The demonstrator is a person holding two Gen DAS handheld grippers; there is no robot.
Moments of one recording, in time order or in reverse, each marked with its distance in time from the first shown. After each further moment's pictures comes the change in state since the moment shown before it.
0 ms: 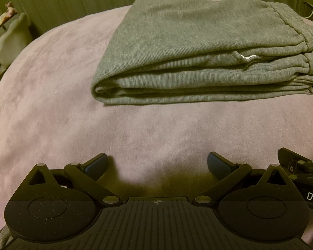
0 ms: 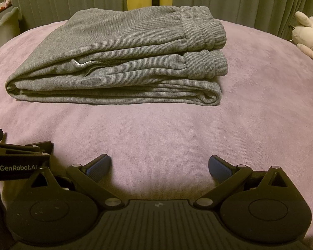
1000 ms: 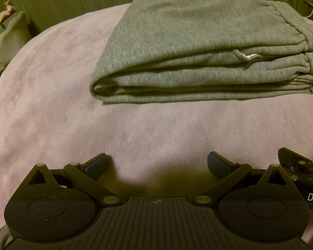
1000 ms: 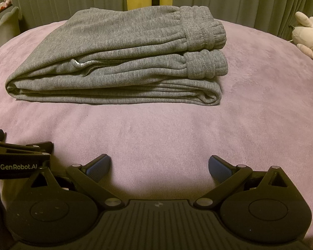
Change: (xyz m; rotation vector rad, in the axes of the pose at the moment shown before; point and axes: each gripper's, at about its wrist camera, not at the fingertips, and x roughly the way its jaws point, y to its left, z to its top) left arm 0.001 0.000 -0.001 -0.003 0.010 -0.005; right arm 0.000 0.000 0.000 0.000 0.000 0.000
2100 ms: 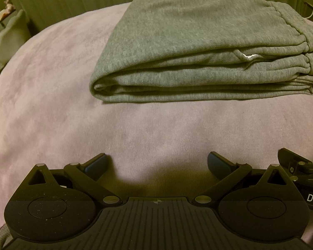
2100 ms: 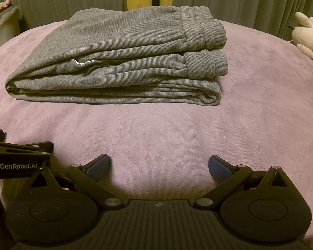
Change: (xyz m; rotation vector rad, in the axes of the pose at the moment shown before) left arm 0.001 0.003 0.000 -0.003 0.003 -0.011; right arm 0.000 0.000 0.000 -0.001 0.000 0.000
